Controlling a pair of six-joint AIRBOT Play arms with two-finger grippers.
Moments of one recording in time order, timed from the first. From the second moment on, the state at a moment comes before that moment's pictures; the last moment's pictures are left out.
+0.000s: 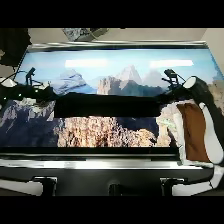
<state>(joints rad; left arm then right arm) 0.23 -1.67 1.49 0.90 -1.22 -1.29 -0.11 -1.68 1.44 -1.19 1.06 1.09</state>
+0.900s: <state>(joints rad) 0.22 -1.73 1.68 0.83 -1.46 -1.36 -0.31 -1.83 1.48 -0.89 1.27 1.05</state>
